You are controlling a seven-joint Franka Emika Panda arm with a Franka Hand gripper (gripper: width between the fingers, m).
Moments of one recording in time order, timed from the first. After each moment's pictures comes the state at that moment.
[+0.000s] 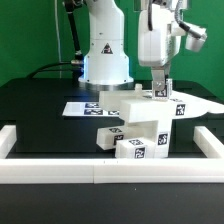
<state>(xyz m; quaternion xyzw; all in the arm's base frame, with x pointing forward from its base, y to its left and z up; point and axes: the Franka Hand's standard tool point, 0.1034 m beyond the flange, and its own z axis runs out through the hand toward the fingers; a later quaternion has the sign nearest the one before) 0.569 0.059 0.121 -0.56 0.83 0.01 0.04</state>
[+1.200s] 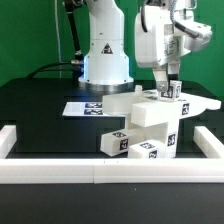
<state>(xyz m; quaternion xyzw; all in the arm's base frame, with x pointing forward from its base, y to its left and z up) 0.569 0.068 0.121 -0.53 0.85 0.03 0.06</state>
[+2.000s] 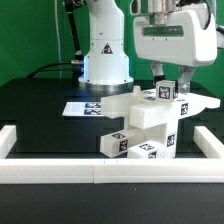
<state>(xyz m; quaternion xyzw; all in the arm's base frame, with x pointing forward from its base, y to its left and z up) 0.573 0.072 0.119 -0.83 0.55 0.00 0.05</state>
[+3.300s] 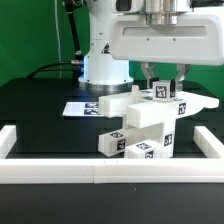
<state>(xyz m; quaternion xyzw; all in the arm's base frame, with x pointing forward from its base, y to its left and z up) 0.573 0.063 0.118 -0.94 0.33 -0.02 0.02</state>
